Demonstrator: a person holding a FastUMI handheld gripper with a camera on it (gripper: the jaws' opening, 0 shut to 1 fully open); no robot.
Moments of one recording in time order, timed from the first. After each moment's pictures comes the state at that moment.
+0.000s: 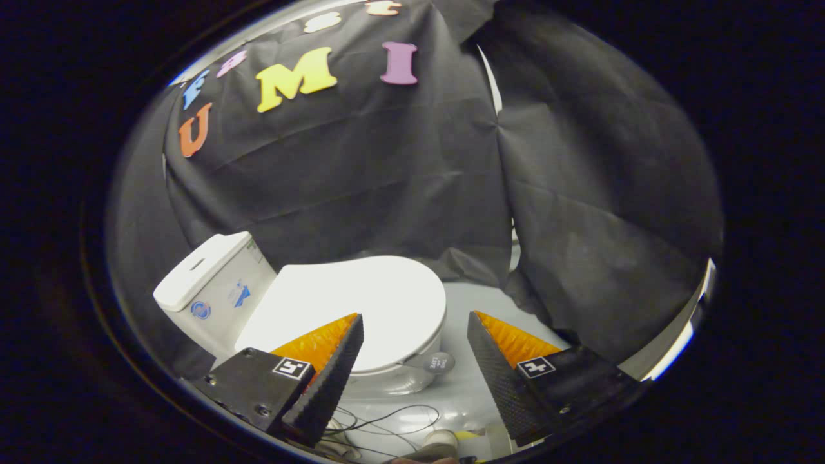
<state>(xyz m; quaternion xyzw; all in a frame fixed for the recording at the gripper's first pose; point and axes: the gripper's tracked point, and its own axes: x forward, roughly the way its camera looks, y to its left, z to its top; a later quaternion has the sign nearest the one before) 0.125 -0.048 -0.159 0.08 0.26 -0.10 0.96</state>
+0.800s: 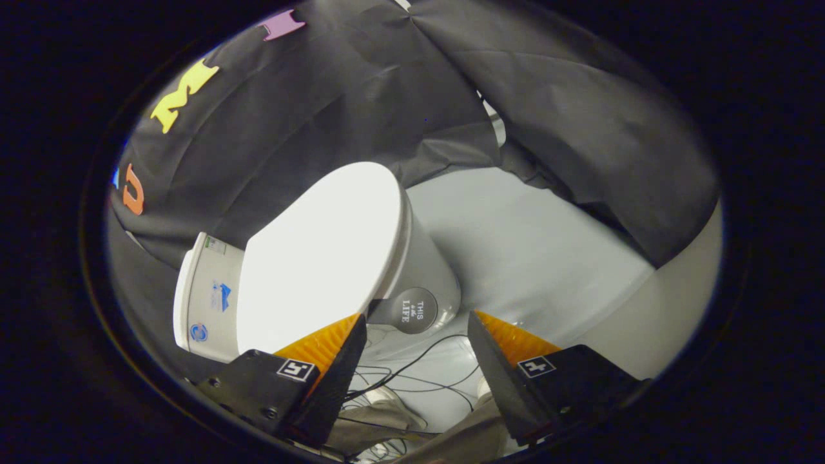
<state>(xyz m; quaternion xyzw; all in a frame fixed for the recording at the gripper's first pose) 0.137 -0.073 -0.289 0.27 0.43 -0.11 0.85</state>
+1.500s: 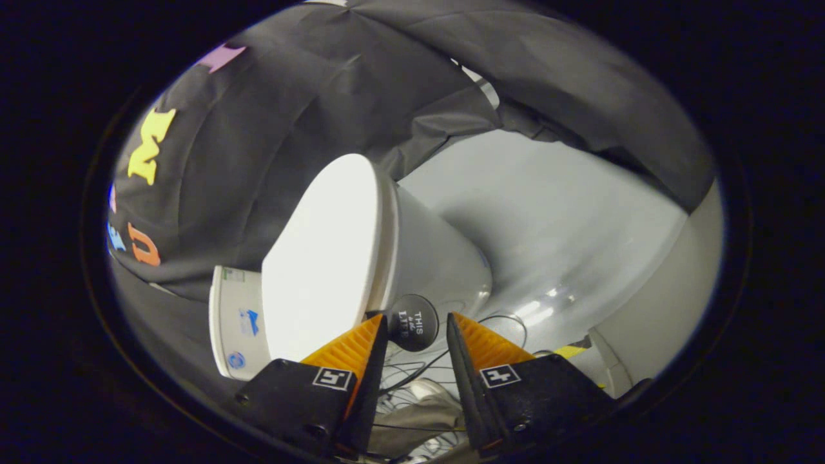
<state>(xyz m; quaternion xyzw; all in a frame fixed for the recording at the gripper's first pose) 0.159 -0.068 -0.306 0.41 0.43 -0.07 0.80</state>
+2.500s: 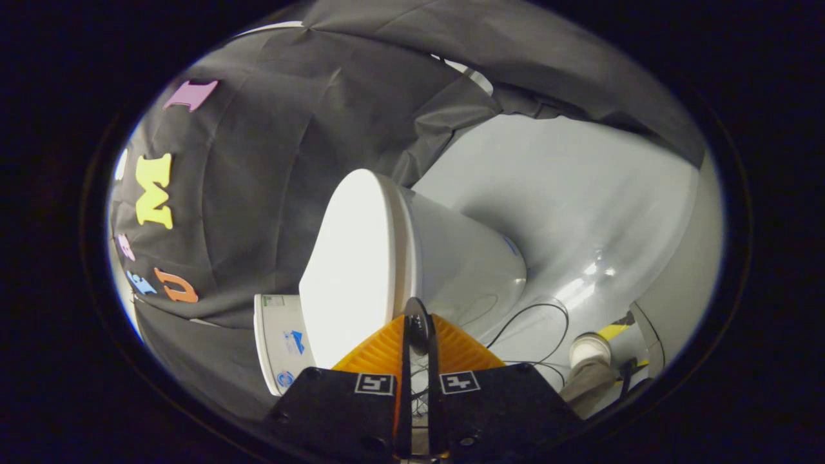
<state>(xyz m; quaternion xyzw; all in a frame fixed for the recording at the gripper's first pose) 0.165 -0.072 -0.285 0.48 0.40 -0.05 0.78</state>
